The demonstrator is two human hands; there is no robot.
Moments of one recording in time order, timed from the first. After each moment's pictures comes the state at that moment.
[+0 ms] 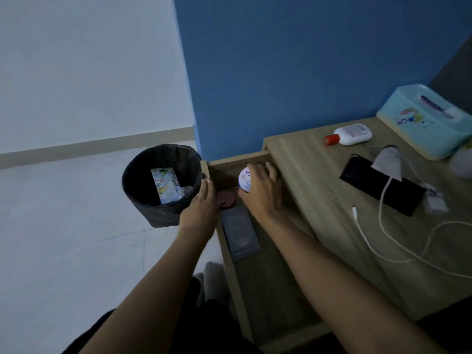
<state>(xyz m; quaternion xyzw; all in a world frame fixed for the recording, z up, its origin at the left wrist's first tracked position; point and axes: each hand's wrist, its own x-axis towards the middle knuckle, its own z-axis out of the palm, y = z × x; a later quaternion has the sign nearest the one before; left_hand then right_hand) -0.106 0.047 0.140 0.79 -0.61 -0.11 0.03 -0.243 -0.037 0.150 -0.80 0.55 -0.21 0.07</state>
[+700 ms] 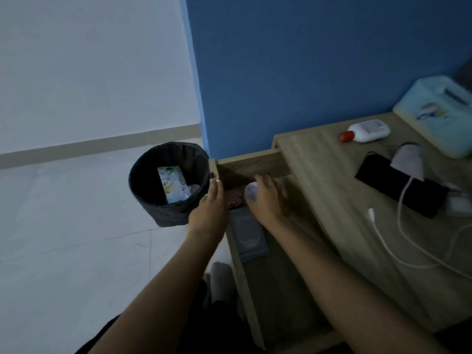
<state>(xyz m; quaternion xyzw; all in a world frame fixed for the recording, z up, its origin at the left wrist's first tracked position) -0.109 0.056 0.159 0.80 -0.59 -0.13 0.03 -0.228 -0.035 0.122 -0.77 0.56 -0.14 0.25</state>
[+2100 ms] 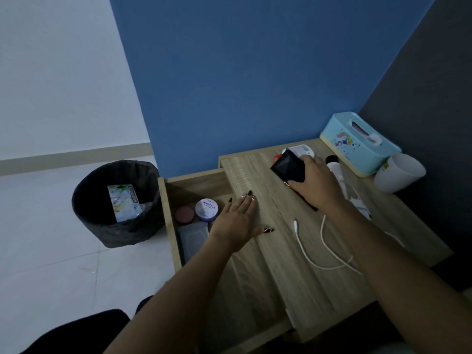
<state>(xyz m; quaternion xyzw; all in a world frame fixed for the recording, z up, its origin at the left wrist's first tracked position) -0.255 -0.002 0.190 0.62 -0.76 -0.18 0.05 -0.440 -0.106 0.258 -0.76 0.63 -0.13 0.07</state>
